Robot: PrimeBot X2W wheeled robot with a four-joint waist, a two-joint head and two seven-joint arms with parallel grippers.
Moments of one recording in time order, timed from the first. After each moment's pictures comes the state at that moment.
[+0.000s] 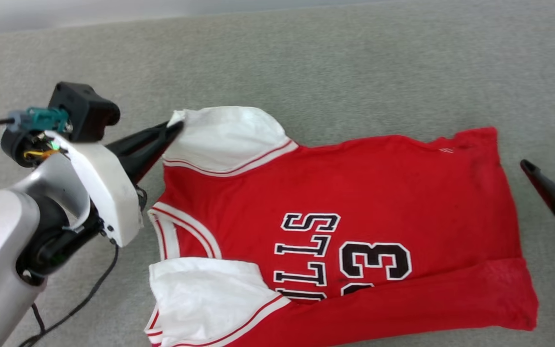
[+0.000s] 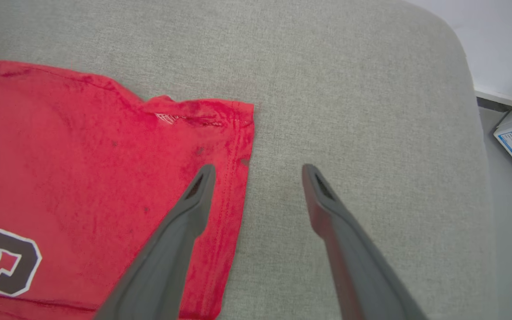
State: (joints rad) left arm -0.66 0.80 -0.62 -0.11 -0.90 -0.12 0.32; right arm -0.36 -0.57 0.08 0.02 0.49 0.13 0.64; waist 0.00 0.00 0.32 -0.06
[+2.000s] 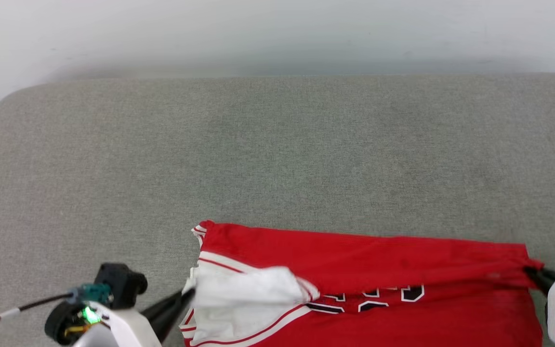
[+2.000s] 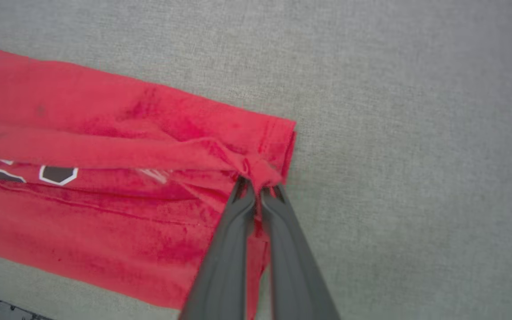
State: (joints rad) left arm -0.16 0.85 -0.72 -0.23 -0.91 0.08 0.14; right arm -0.09 -0.61 0.14 0.14 0.58 0.13 0.51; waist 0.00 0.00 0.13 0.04
